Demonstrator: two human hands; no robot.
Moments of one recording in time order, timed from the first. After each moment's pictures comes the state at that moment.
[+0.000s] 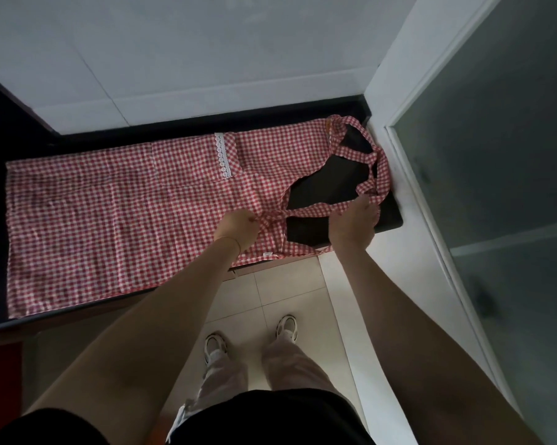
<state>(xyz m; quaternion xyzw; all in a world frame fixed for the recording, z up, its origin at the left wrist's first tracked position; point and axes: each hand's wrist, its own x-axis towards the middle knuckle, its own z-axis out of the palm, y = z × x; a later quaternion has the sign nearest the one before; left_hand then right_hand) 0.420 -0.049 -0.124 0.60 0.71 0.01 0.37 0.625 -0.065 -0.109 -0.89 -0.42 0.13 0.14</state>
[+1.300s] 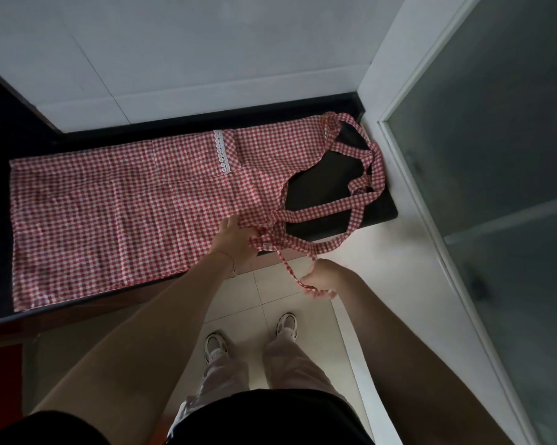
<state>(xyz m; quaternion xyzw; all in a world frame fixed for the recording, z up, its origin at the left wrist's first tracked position) 0.405 -0.095 -0.123 0.70 0.63 -0.08 0.33 0.603 -0.130 -0.119 -0.67 -0.35 0.59 -0.30</state>
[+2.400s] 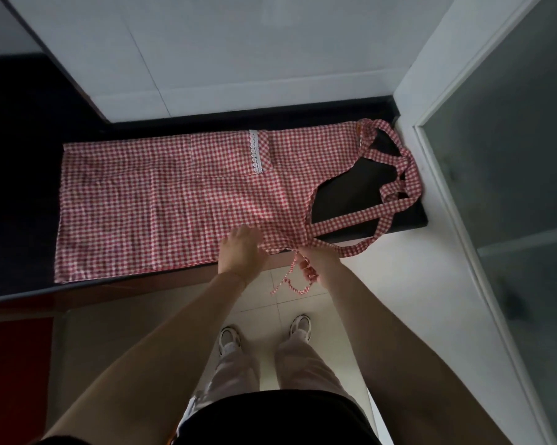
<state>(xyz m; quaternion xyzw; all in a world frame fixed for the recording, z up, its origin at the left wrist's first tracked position) 0.378 -0.138 -0.135 0.68 0.69 0.07 0.23 0.553 -0.123 -0.134 -0.75 -0.23 0.61 0.07</state>
